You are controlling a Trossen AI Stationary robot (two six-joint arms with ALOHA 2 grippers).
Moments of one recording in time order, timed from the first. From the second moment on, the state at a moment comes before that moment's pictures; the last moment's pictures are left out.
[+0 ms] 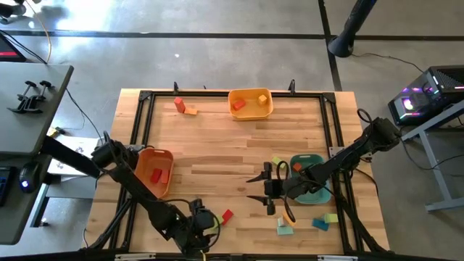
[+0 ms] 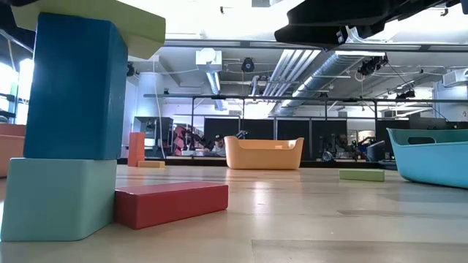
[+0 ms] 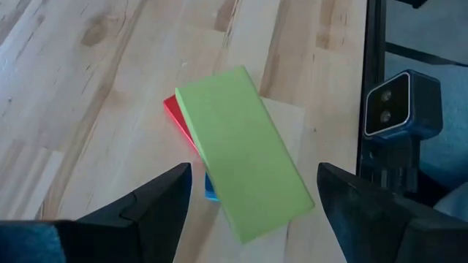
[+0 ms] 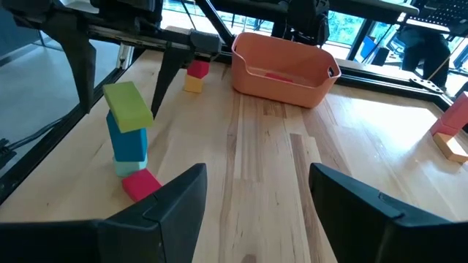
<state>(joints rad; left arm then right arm) -0.79 1.90 1.32 -0.49 -0.49 -0.92 0.51 1.53 0.74 0.44 0.46 0.00</state>
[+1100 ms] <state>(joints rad) -0.78 1.88 1.35 -0.58 -0.49 -0.95 0.51 1.53 0.74 0.43 0.46 0.00</state>
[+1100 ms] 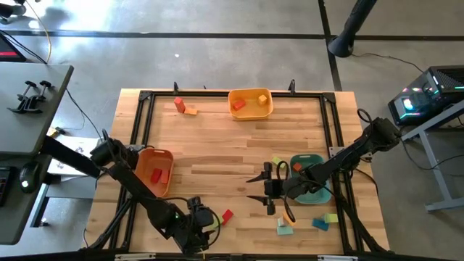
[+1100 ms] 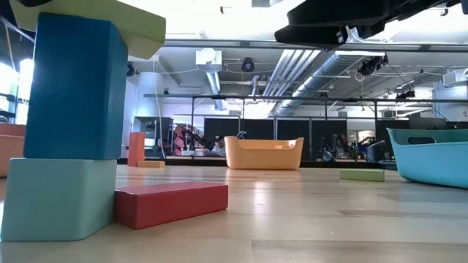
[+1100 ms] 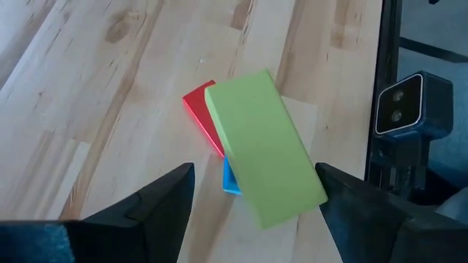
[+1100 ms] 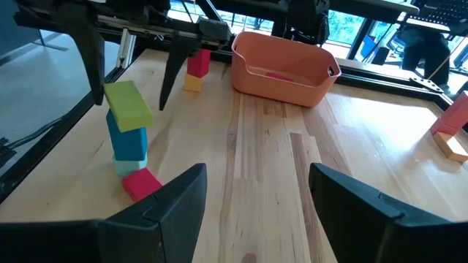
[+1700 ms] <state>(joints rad) -0.78 1.82 1.35 -0.59 -0.49 -0.94 0.51 1.53 0.74 0.43 0.46 0.00</state>
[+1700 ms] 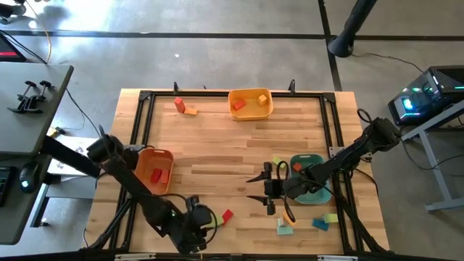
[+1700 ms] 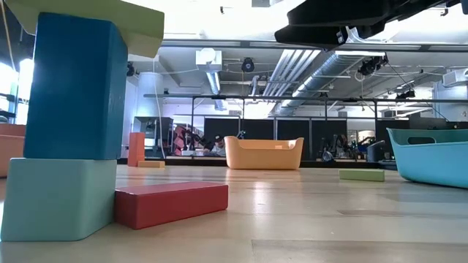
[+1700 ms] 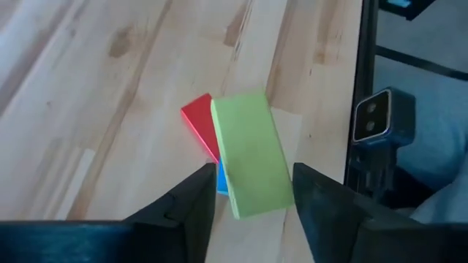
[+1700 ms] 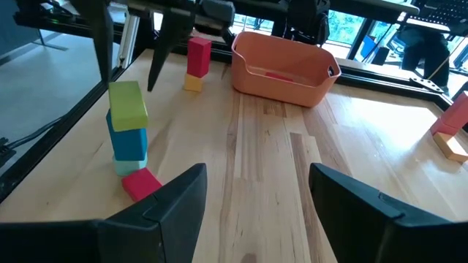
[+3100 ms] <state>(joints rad) -0.78 1.86 1.35 -0.56 -0.45 -0.89 0.51 1.53 0.74 0.43 0.46 0.00</state>
